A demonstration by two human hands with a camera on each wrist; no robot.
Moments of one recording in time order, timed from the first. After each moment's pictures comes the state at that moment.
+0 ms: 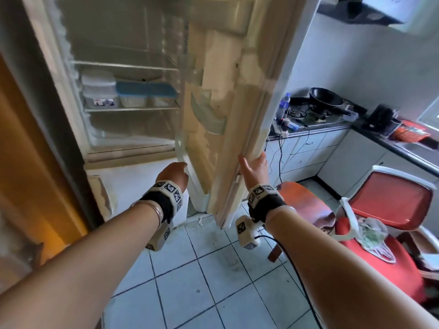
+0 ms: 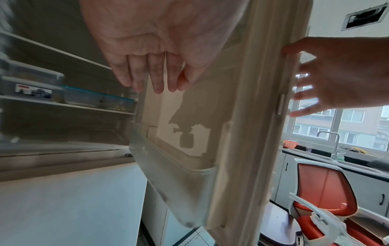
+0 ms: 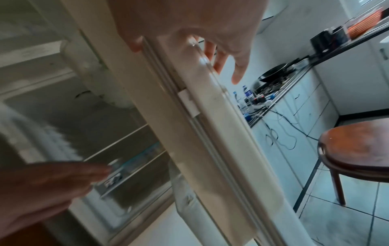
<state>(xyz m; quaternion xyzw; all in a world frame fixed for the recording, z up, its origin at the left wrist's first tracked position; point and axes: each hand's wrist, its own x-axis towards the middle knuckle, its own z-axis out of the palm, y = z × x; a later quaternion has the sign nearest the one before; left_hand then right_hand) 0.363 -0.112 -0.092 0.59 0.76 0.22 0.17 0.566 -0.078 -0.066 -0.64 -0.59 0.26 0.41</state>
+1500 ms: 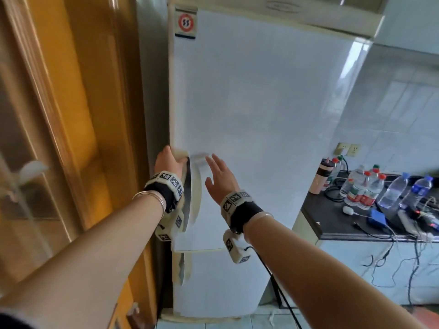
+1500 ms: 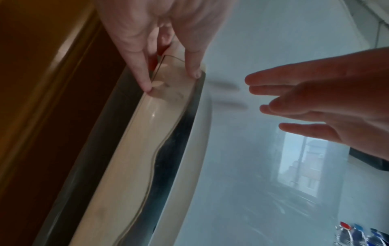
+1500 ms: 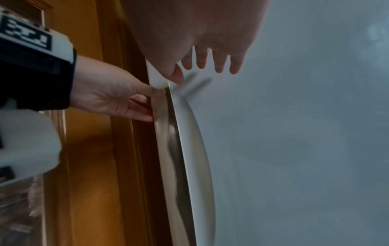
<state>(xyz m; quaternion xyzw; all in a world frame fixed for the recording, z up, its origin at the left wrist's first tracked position) 0.034 0.006 0.025 0.29 0.83 0.48 0.02 0.173 0.057 0.012 -0.32 -0.92 0.14 0.21</state>
